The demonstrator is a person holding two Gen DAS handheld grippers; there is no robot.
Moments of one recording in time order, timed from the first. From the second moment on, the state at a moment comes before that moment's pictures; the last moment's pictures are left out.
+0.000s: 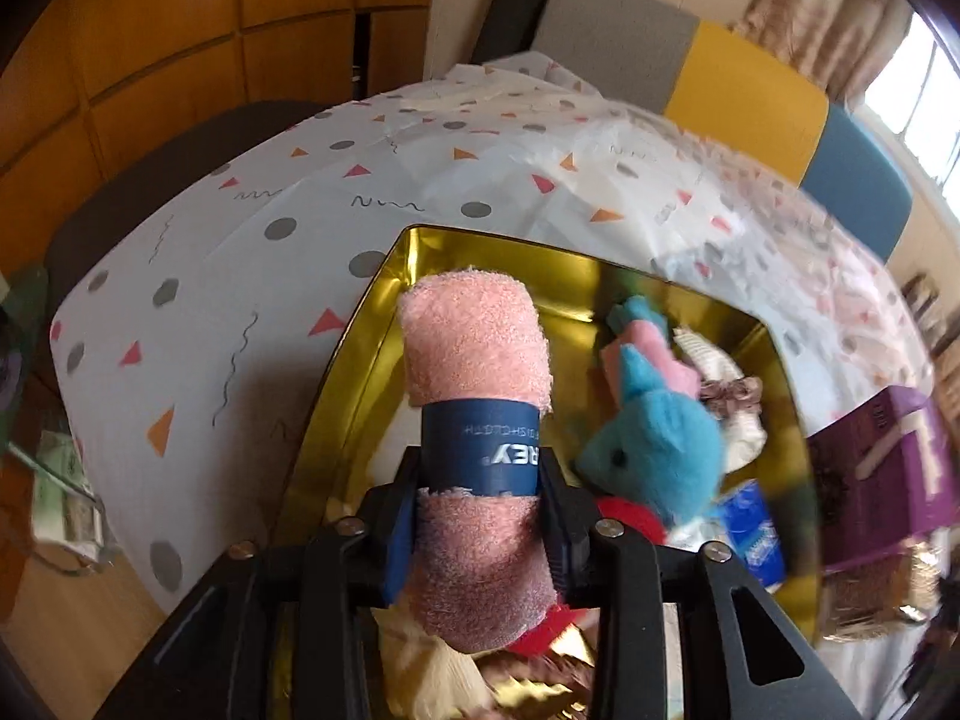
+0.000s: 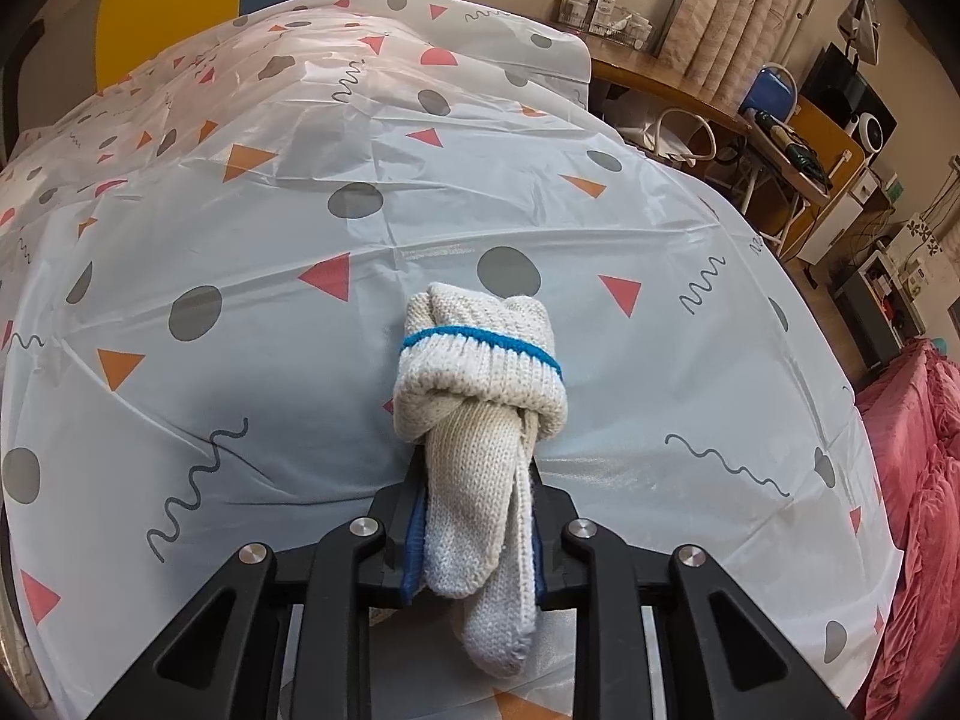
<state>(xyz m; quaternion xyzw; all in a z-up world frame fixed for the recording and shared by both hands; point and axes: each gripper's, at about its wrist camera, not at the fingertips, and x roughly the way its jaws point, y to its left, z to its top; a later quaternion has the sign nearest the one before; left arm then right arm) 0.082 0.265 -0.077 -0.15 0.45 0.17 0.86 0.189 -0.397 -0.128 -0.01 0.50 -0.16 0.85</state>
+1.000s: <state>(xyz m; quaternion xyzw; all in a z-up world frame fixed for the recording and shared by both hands) -0.007 0.203 -0.029 -0.09 0.35 0.18 0.91 0.188 -0.368 -0.127 -0.01 0.50 -0.08 0.86</state>
